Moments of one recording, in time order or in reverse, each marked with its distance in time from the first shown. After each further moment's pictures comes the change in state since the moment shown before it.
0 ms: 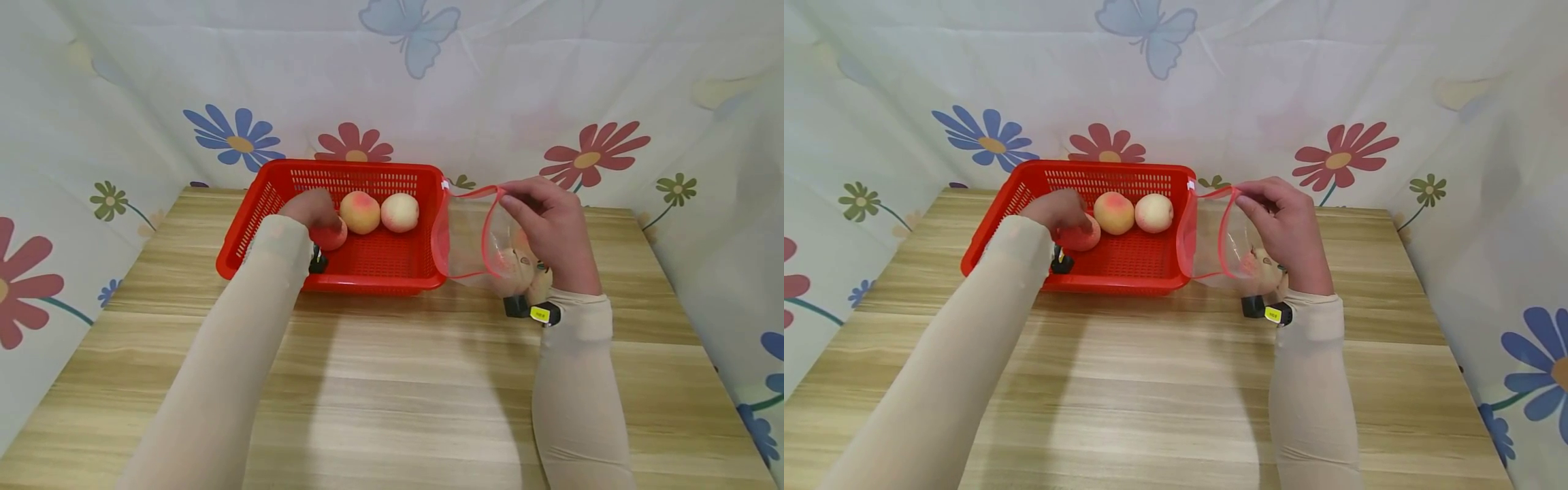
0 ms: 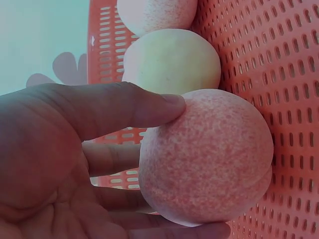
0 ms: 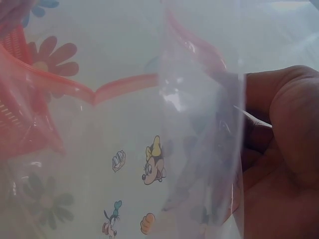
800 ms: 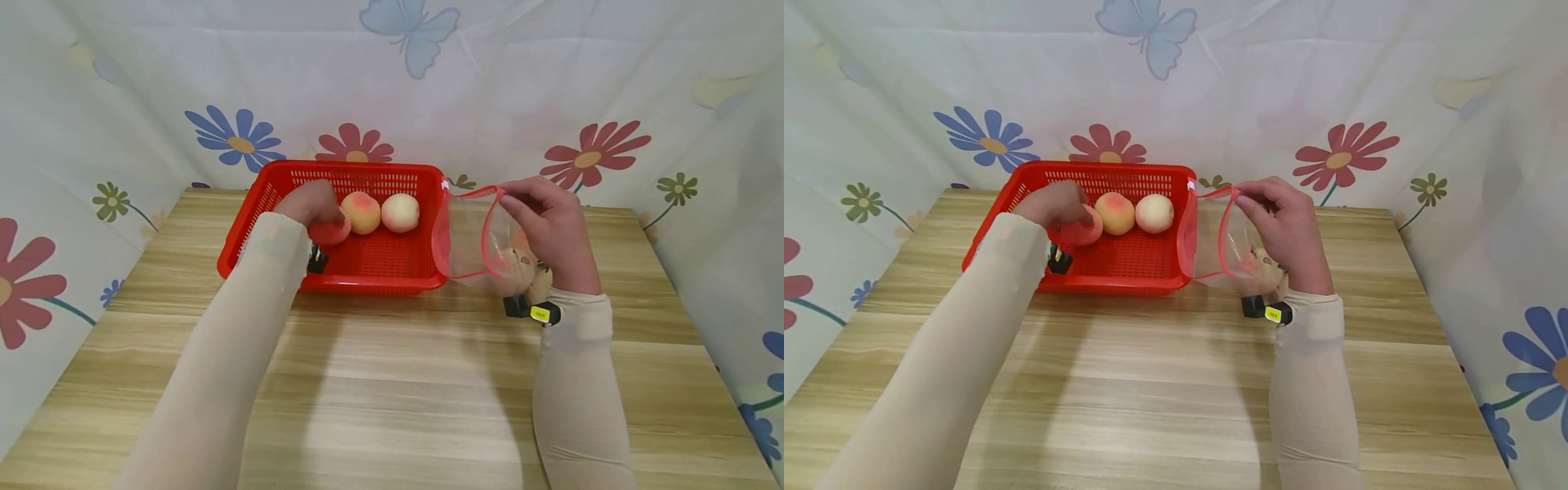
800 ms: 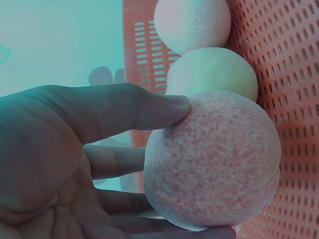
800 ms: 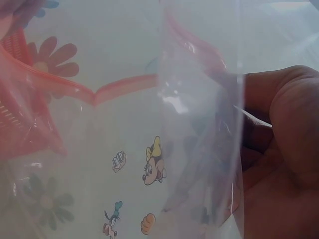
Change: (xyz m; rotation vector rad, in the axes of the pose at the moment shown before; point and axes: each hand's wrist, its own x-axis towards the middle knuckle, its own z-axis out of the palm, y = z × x) left_hand -0.004 0.013 -0.007 0.277 -0.004 0.187; right_hand 0.000 -0.002 -0.001 -0.022 -0.006 0.013
